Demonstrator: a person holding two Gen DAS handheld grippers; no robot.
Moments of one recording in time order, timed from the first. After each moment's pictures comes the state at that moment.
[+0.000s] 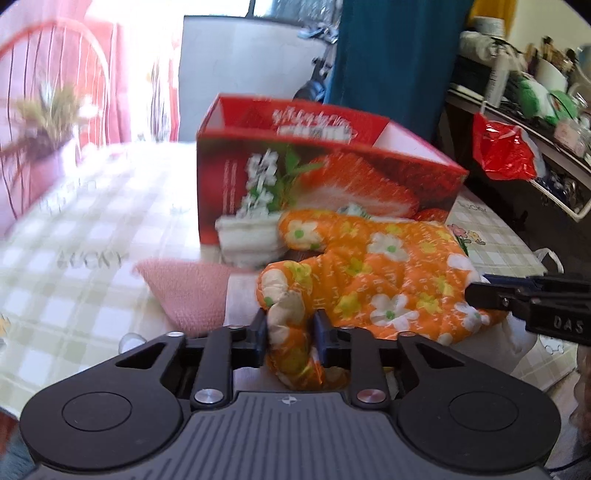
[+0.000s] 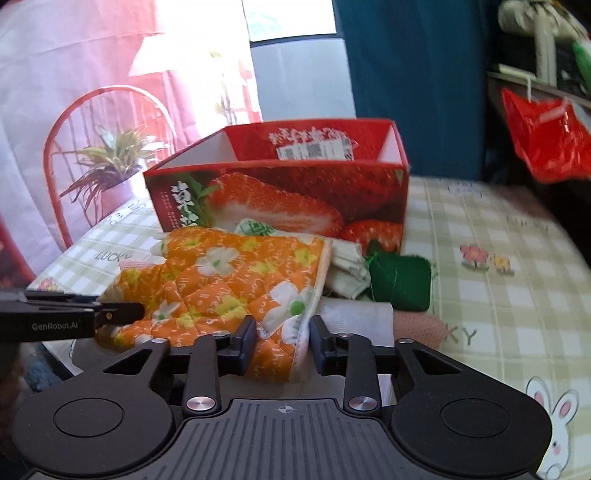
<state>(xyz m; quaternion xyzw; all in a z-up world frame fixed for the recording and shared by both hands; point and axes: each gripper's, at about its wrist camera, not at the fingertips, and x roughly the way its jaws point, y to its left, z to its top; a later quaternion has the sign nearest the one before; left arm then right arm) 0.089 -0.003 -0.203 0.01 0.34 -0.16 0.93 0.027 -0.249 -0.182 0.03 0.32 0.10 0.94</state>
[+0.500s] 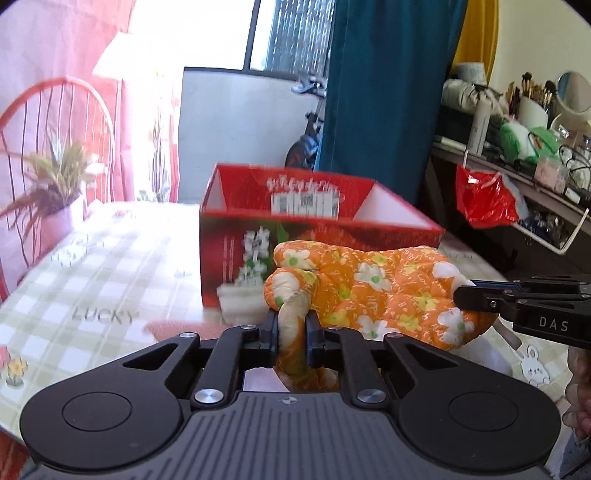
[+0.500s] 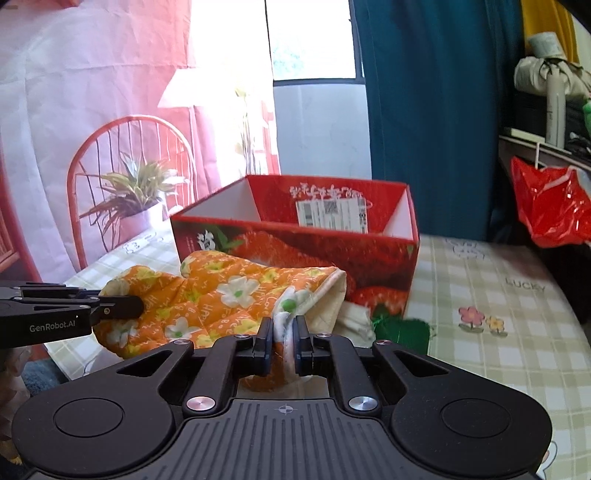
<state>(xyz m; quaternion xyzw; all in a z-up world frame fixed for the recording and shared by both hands) 0.072 -0.001 -0.168 -0.01 0.25 -0.16 0.95 0.015 -0.245 -0.144 0.01 0.25 0.12 0.96</state>
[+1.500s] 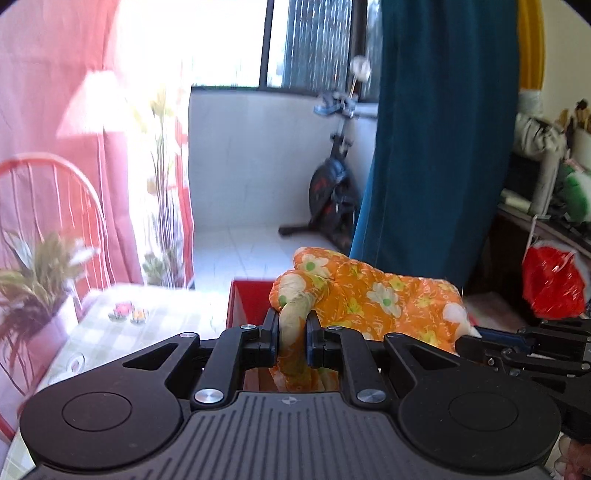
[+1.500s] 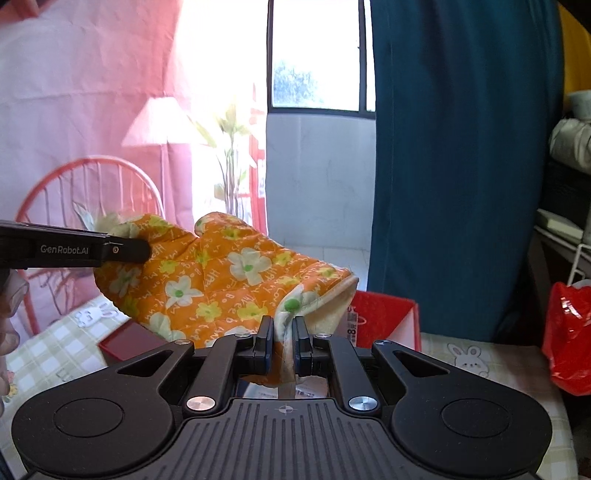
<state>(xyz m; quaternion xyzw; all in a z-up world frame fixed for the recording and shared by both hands) 0.271 -0.026 -0.091 0.01 0.25 -0.13 0.96 0.198 -0.238 -0.087 -0.03 0.23 0.10 0.97</state>
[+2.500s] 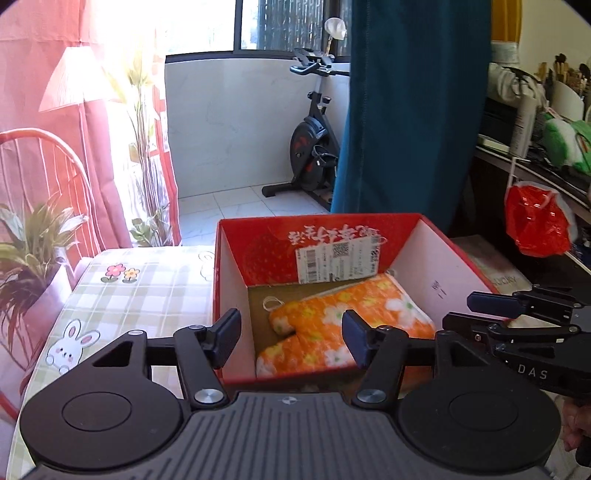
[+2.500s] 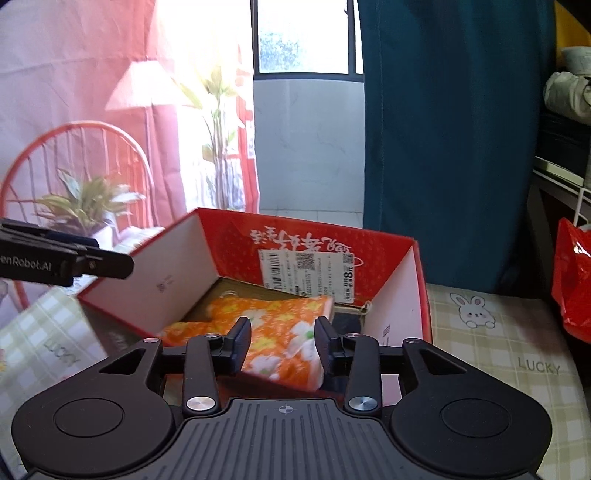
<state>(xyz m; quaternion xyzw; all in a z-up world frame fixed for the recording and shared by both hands) 0.224 -0.019 -0.107 0.04 0.29 -0.16 0.94 0.174 -0.243 -0.120 -0.01 0.26 0.10 0.96</state>
